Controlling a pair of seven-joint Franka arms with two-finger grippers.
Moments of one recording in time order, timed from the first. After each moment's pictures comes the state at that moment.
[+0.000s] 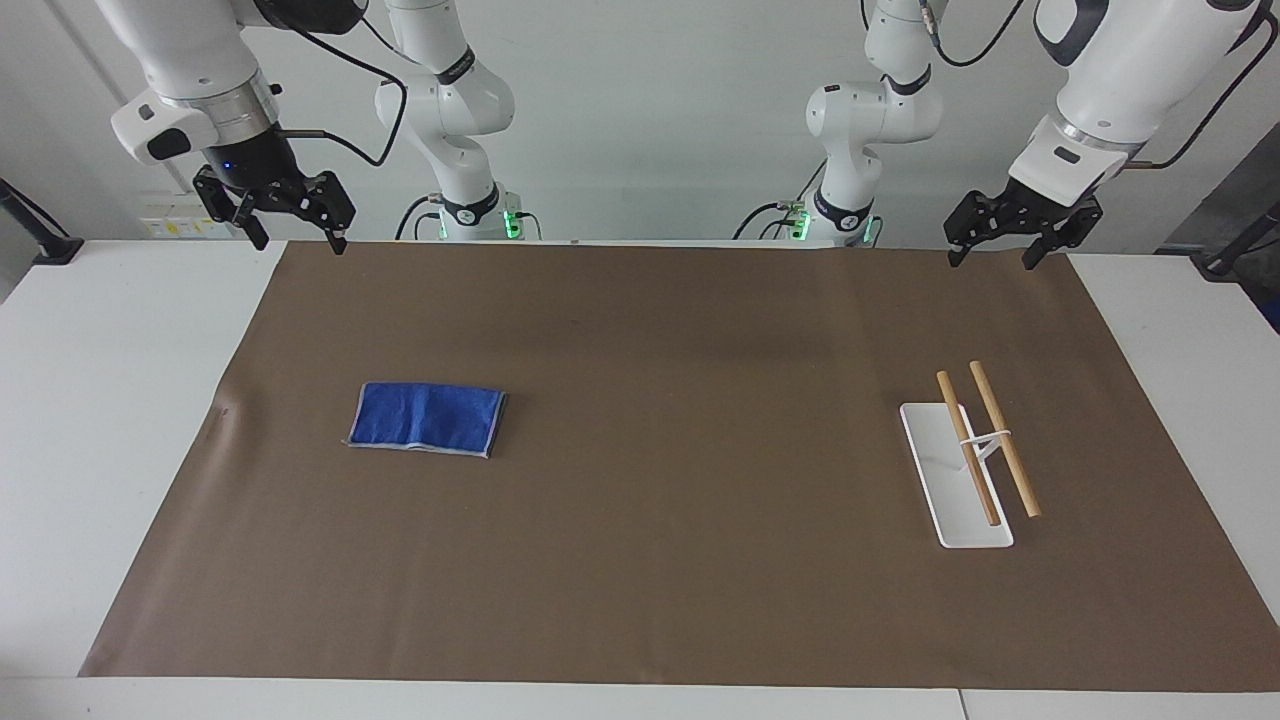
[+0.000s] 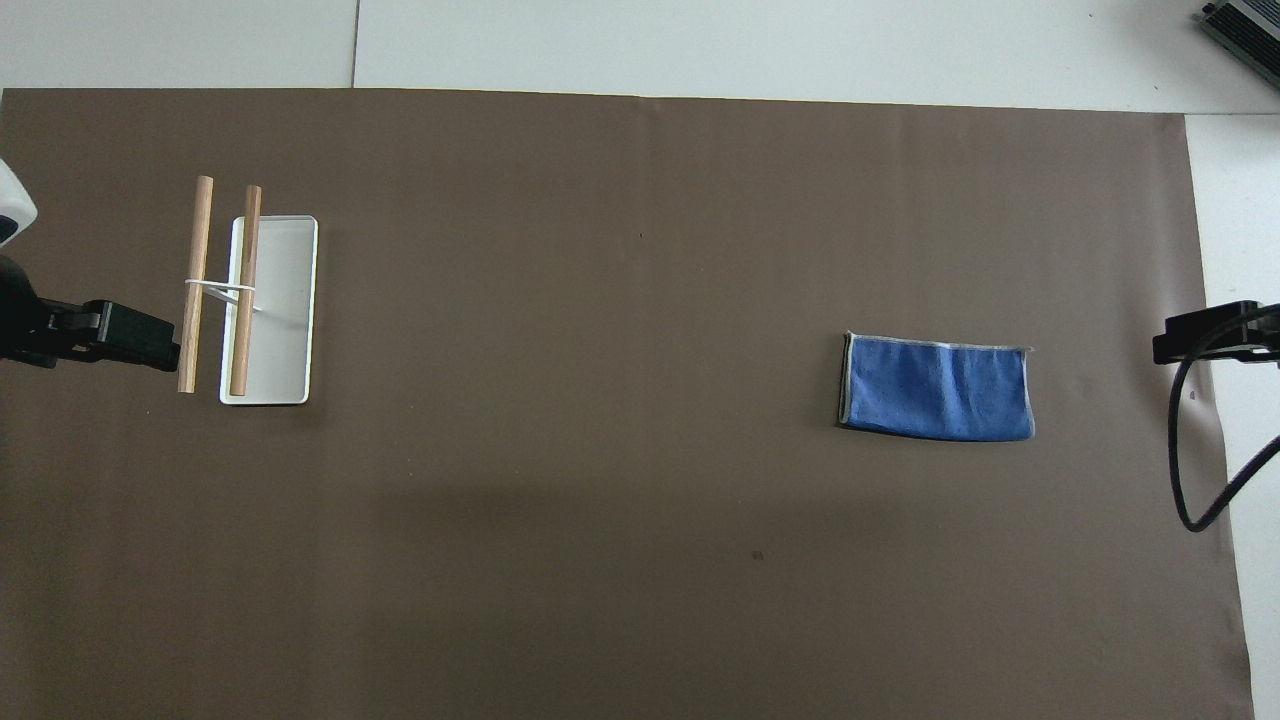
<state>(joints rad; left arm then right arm) -0.07 -0.03 -0.03 -1.57 -0.02 1.48 -0.01 0.04 -0.06 -0.10 -1.58 -0.03 1.53 0.00</state>
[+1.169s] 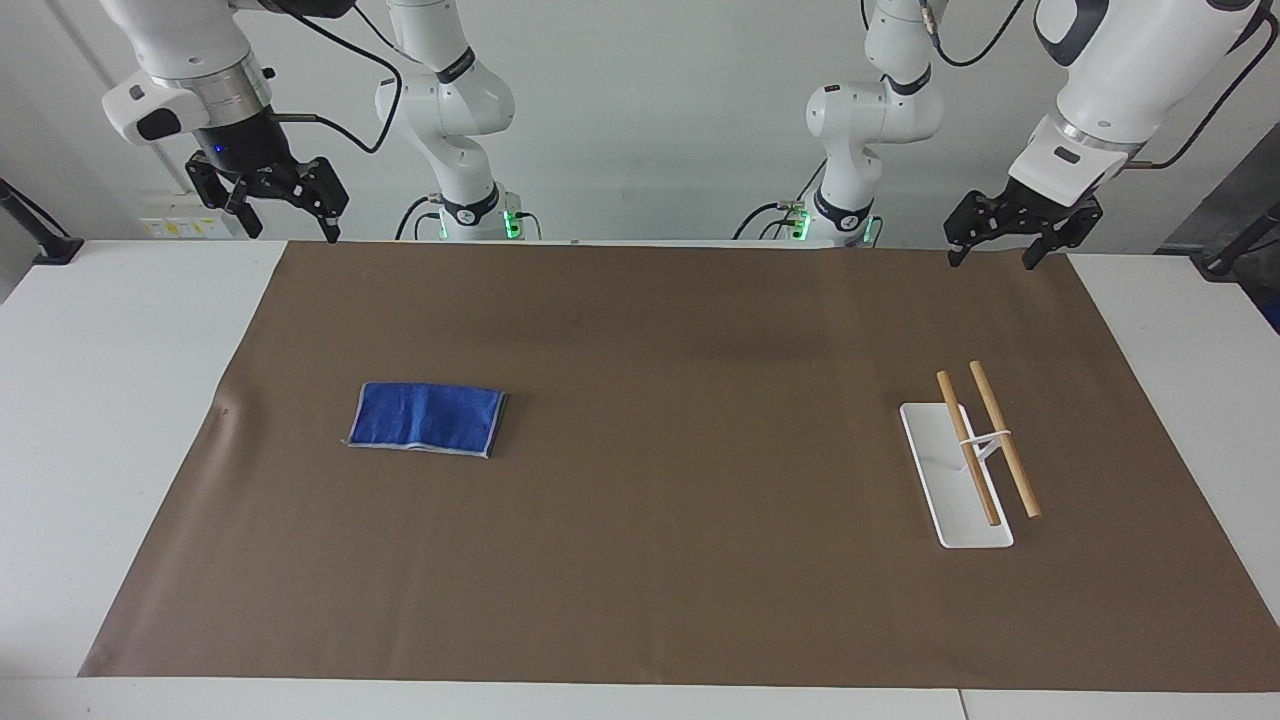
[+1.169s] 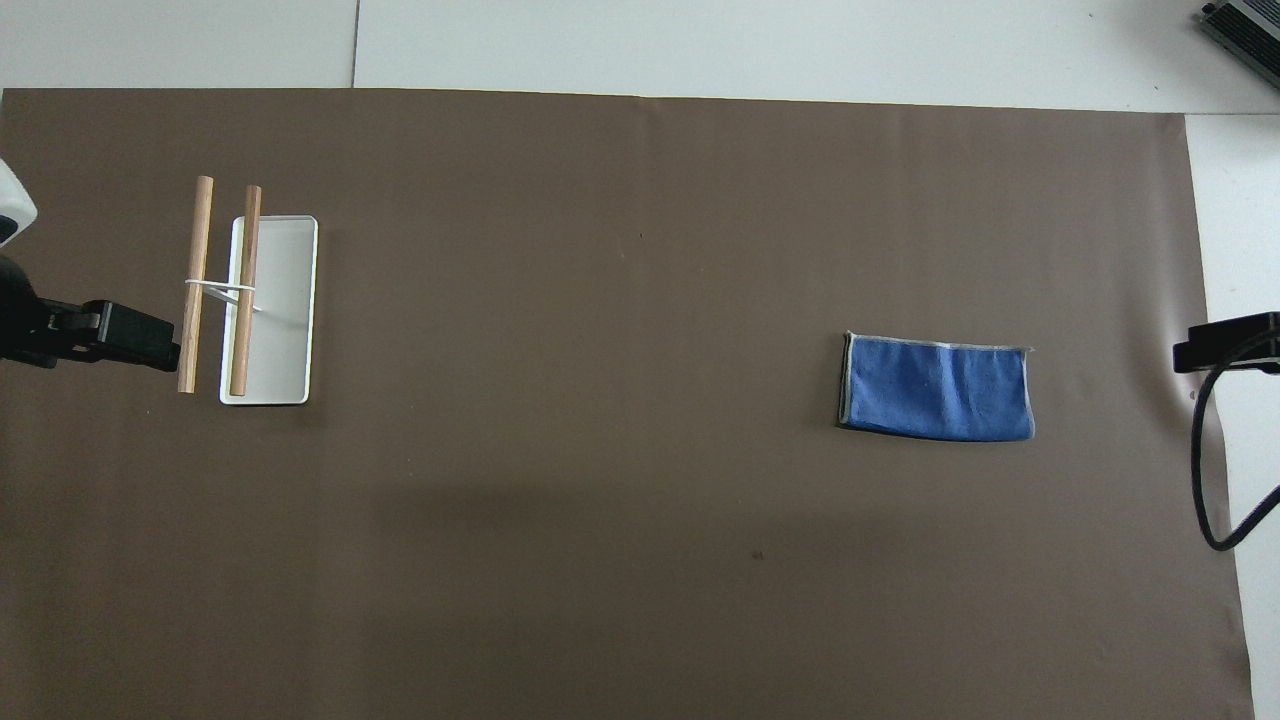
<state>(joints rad) -0.07 -0.03 -0.03 -1.57 -0.02 1.48 -0.01 0.03 -0.09 -0.10 -1.60 -0.03 1.53 0.00</state>
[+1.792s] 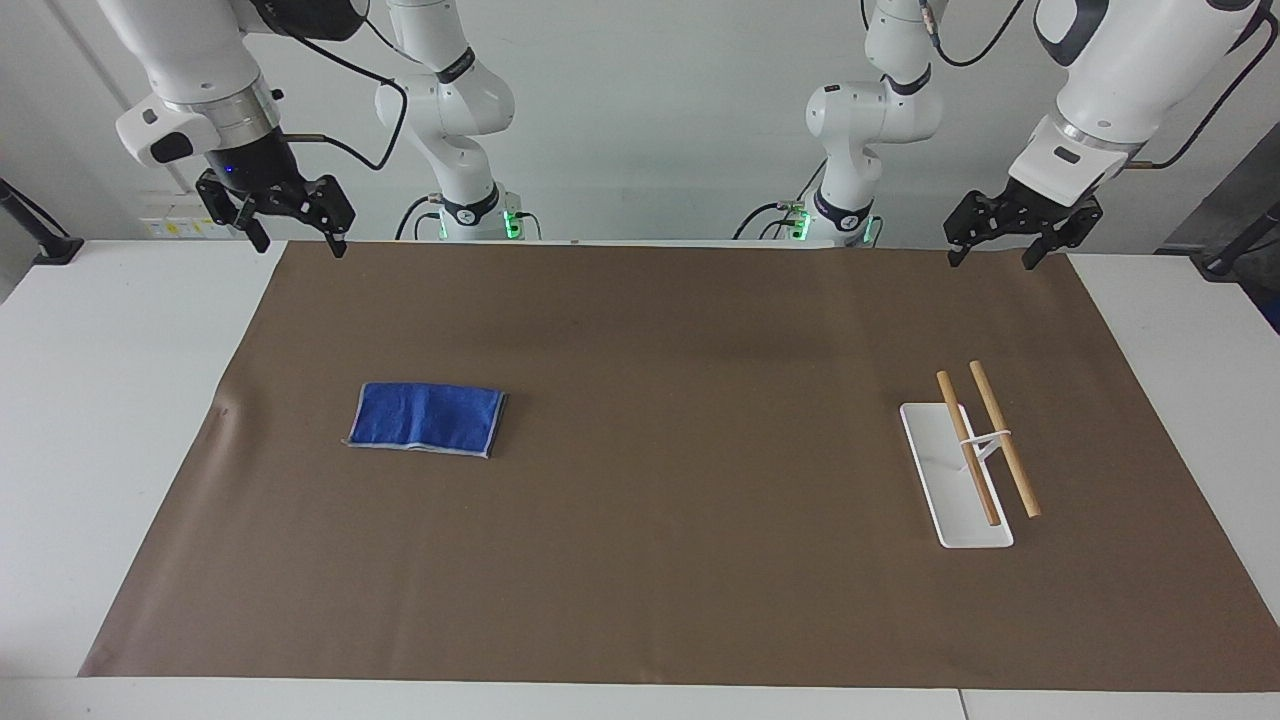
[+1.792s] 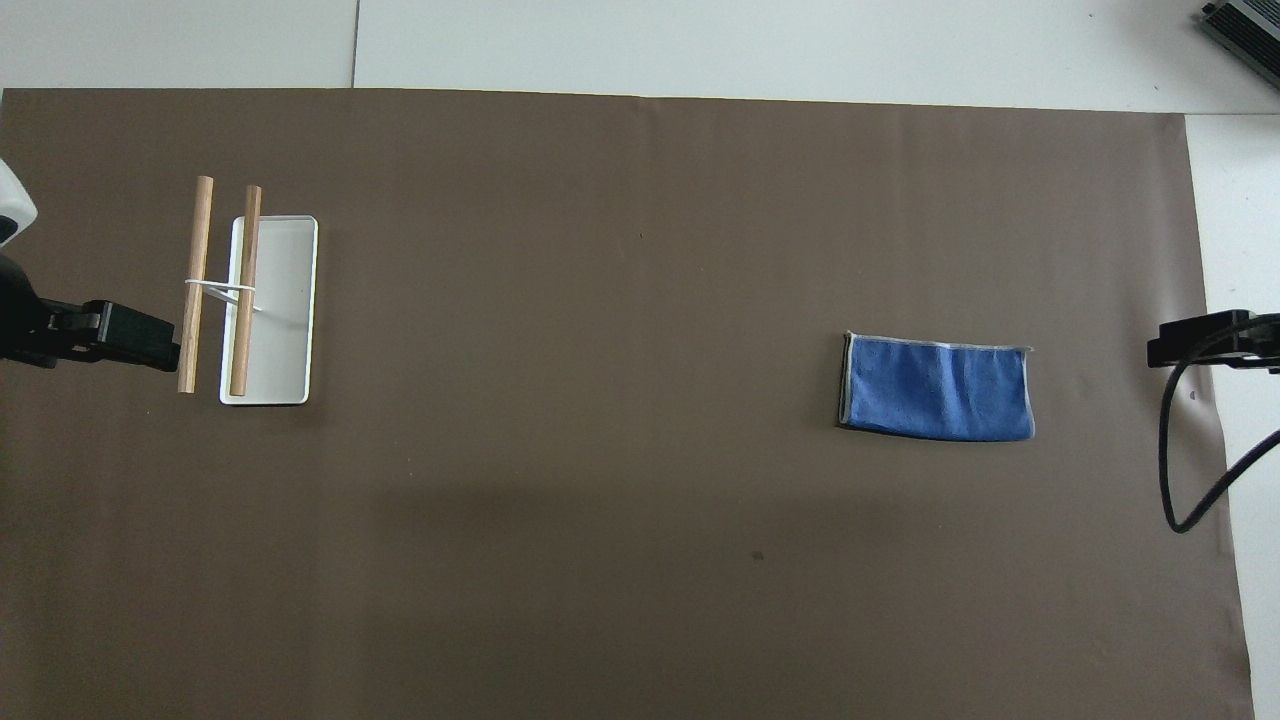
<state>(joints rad) -0.07 -0.03 -0.03 -1.57 -0.02 1.48 -0.01 0.04 -0.09 -0.10 -1.68 -0.03 1.63 0.00</state>
